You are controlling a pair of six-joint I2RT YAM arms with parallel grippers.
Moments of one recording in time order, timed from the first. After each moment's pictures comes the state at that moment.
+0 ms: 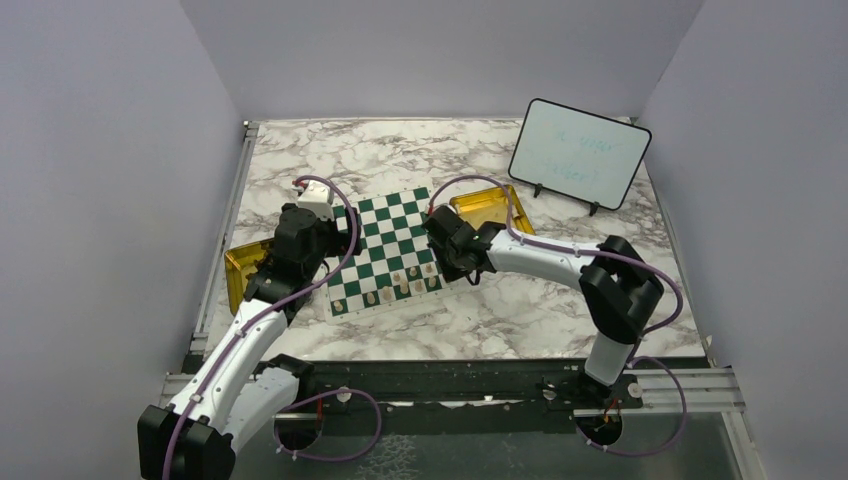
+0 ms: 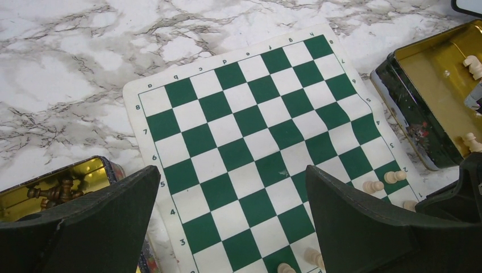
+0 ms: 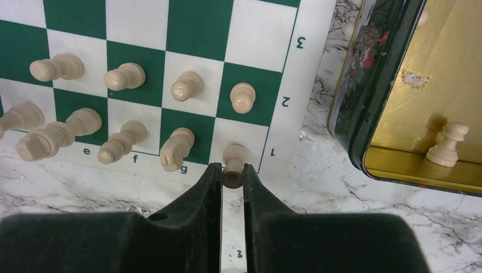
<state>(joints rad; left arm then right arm) -0.32 0.86 0.64 -0.17 -0.12 -0.15 0.89 1.78 1.20 -0.50 0.19 0.39</state>
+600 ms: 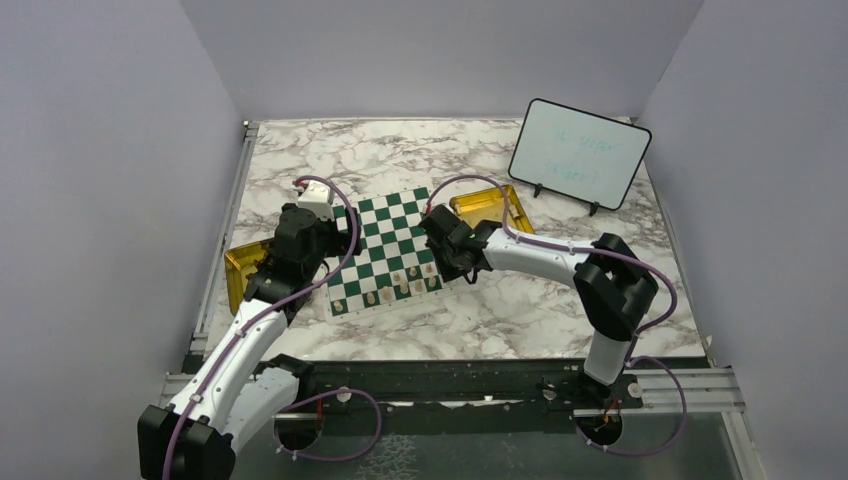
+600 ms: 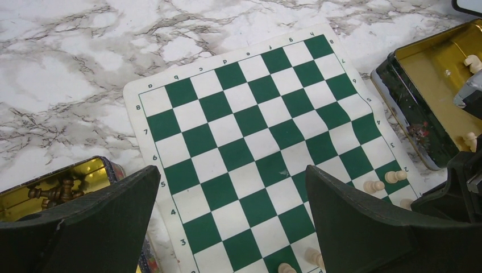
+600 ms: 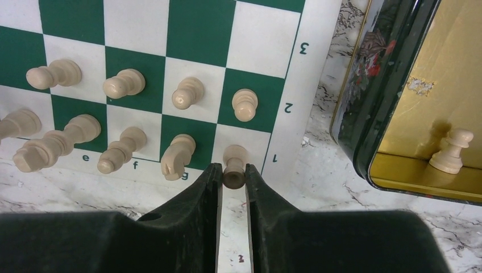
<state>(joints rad) -0.32 0.86 0.64 -0.17 -0.12 -0.14 0.89 1.81 1.23 -0.51 0.19 0.39</state>
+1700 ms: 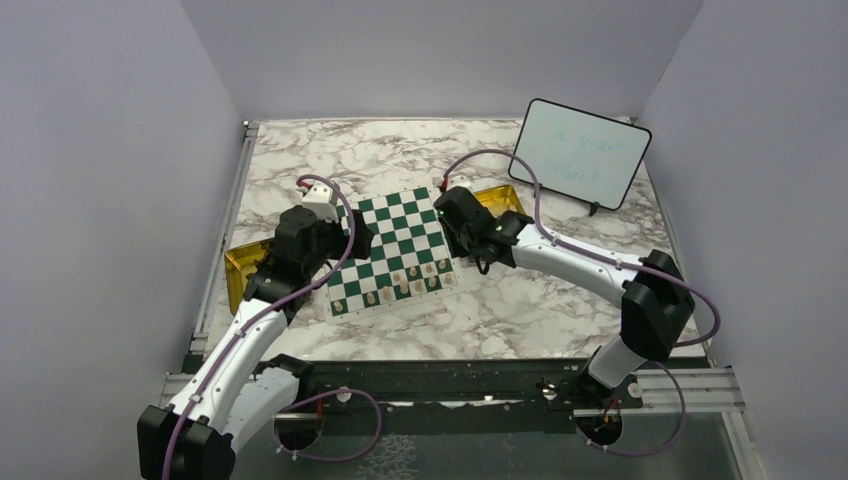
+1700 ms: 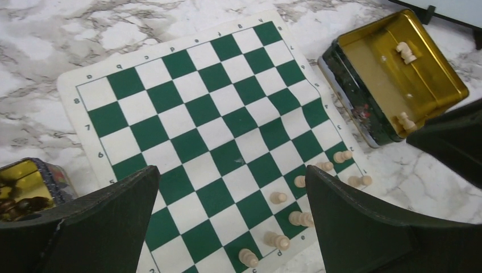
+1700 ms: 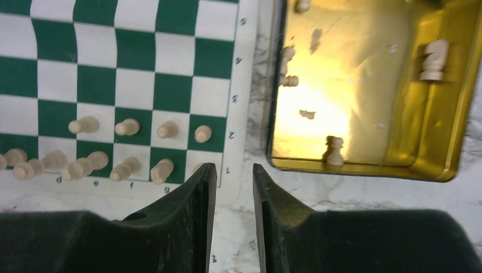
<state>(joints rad) -0.32 0.86 0.65 -0.18 0.02 -0.22 0.88 1.64 1.24 -0.51 0.36 0.35</state>
